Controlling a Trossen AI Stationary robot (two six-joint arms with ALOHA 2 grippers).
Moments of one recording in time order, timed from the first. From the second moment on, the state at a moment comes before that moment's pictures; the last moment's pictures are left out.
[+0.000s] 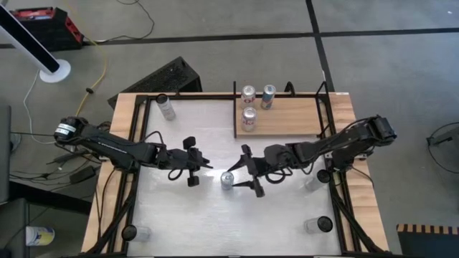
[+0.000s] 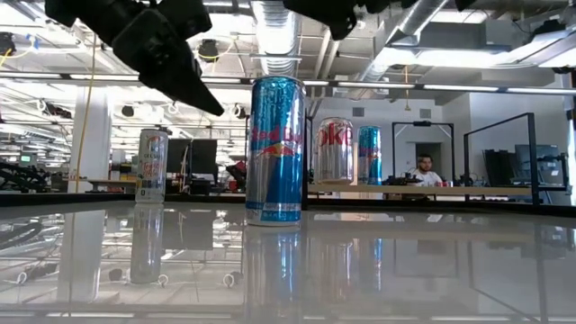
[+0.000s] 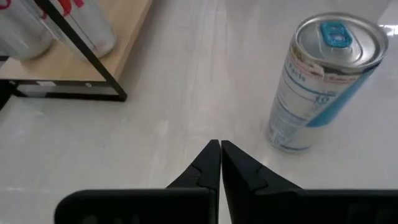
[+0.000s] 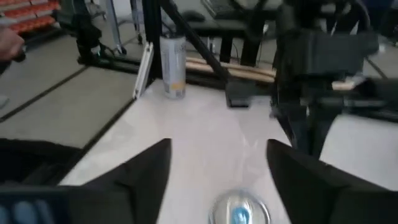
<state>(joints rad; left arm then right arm) -0.19 1.24 0.66 0.00 -0.37 -0.08 0.21 1.51 0.96 0.29 -0.05 -0.05</state>
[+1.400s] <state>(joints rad) -0.19 1.24 0.66 0.01 -0.37 -0.07 0.25 1.76 0.96 0.39 0.19 0.04</state>
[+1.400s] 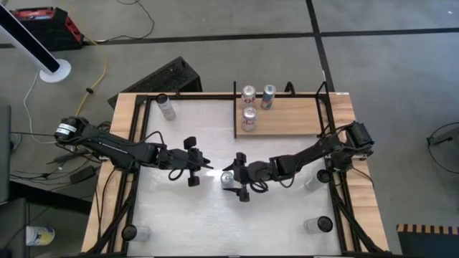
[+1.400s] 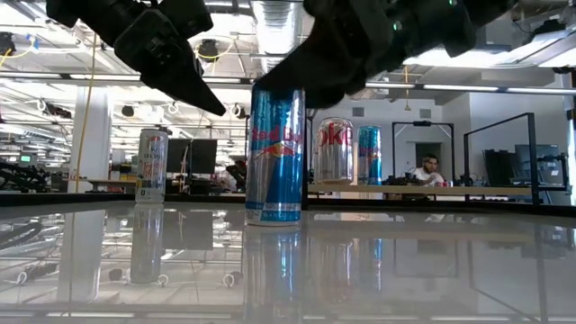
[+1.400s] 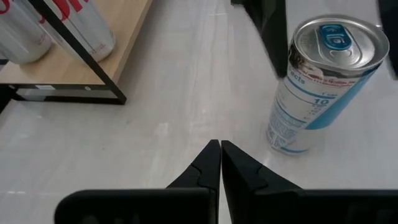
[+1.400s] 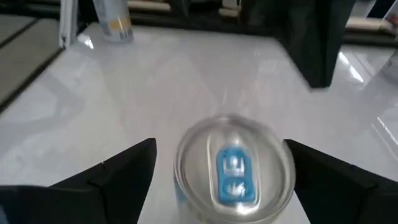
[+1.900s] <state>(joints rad) -0.19 1.24 0.66 0.01 -0.37 -0.07 0.24 1.72 0.96 0.34 0.18 0.05</state>
